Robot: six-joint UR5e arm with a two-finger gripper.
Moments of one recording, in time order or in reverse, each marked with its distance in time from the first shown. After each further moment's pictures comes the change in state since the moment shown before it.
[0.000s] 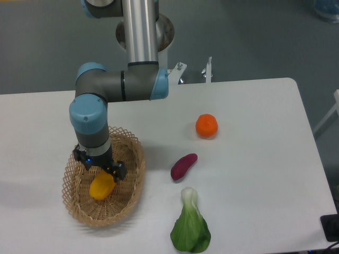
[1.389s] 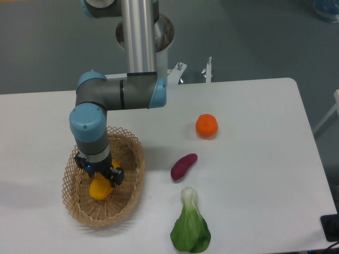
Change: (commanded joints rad) arm -0.009 -0.028 -0.009 0.051 0.008 -0.008
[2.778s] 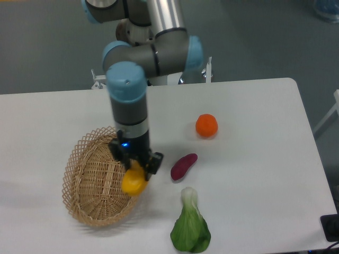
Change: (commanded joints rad) arm 0.287 0.225 0.063 -0.097 -0.023 0.336
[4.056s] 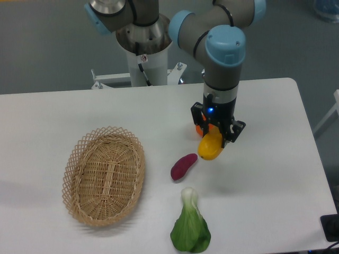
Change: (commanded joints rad) arm 0.290 0.045 -0.034 -0.123 -0.018 0.442
